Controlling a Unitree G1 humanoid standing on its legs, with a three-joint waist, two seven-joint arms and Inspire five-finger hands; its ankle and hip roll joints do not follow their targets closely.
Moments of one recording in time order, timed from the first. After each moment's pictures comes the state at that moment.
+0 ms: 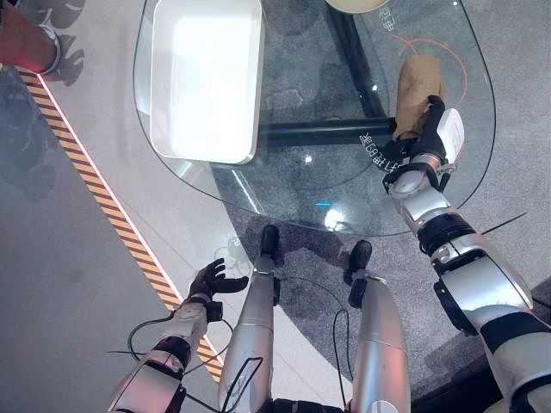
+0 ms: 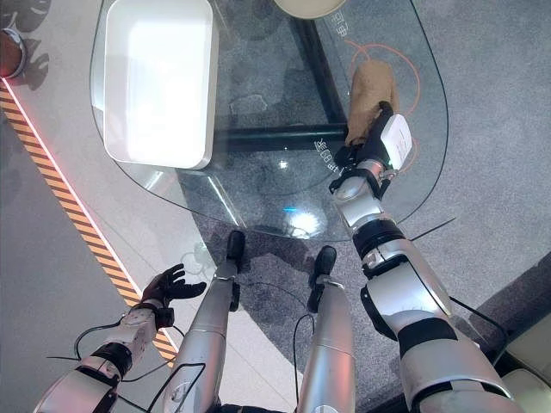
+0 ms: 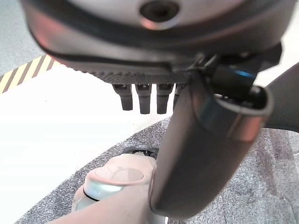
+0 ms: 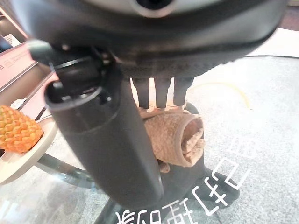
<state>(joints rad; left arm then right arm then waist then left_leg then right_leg) -0.44 0.31 -0.33 1.10 -0.54 -0.08 0.10 -1.14 -0.44 0.49 1.03 0.20 0.21 -0.70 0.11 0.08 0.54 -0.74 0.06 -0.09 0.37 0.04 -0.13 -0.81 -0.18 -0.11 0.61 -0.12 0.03</state>
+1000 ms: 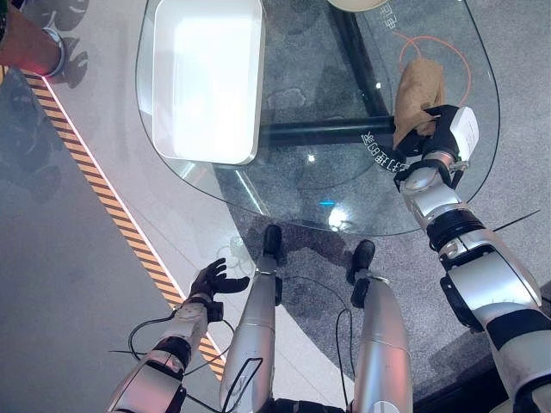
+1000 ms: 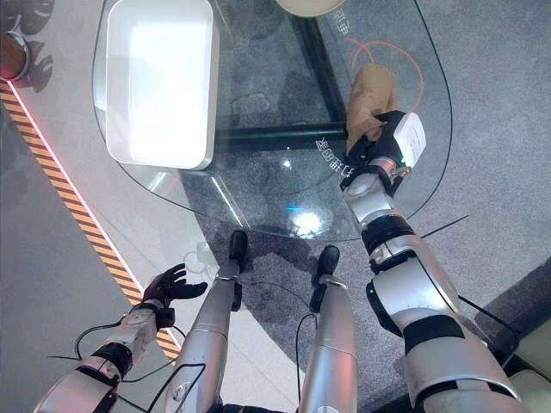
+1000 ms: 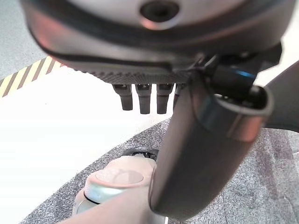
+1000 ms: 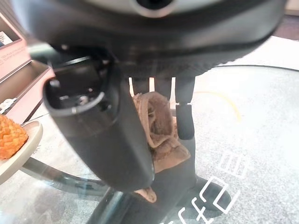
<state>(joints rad) -0.44 0.31 -0.34 1.10 -0.54 -0.09 0.10 -1.16 -0.47 0.49 1.08 0.20 0.21 -0.67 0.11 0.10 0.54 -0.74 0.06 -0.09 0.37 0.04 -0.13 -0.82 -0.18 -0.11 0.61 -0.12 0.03</state>
